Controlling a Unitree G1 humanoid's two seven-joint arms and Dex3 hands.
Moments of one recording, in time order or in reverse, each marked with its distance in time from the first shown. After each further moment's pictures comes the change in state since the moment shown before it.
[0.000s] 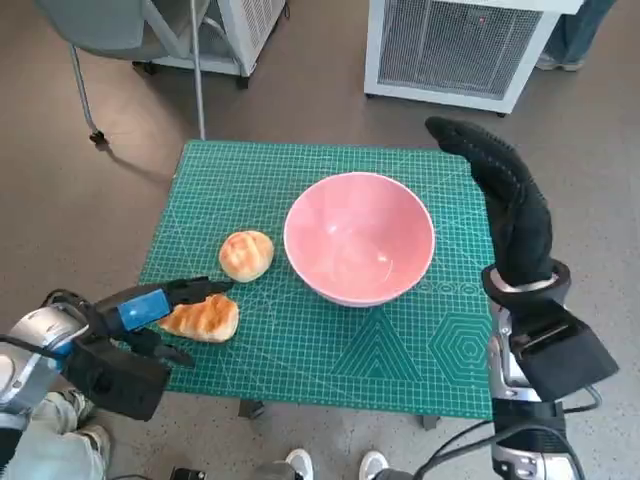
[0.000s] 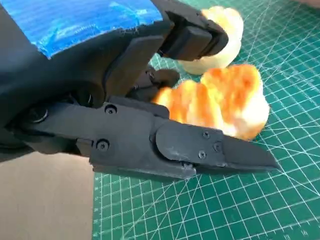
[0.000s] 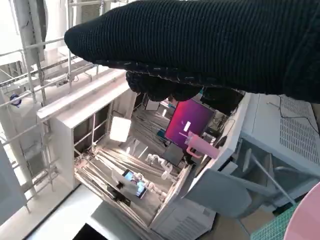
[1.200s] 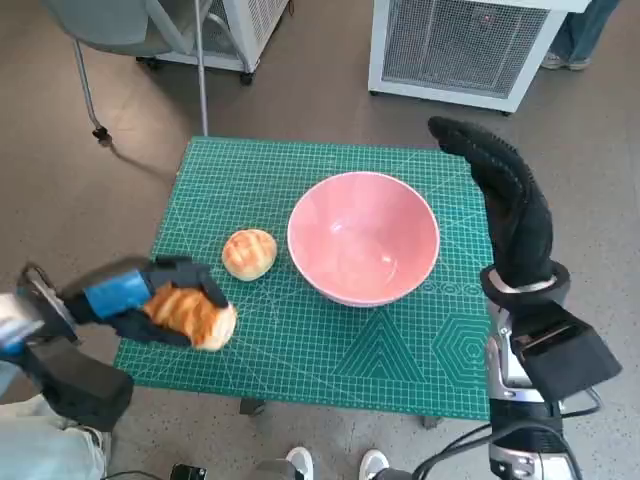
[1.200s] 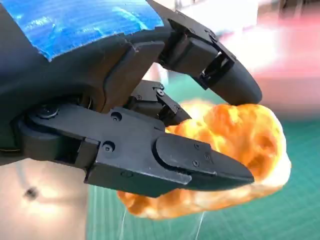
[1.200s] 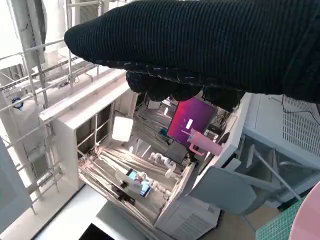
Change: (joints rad) left arm -0.033 0.090 0.186 -0.203 -0.303 -0.152 0.093; right arm 0.007 0.011 0.000 0.002 0.029 -0.001 0.010
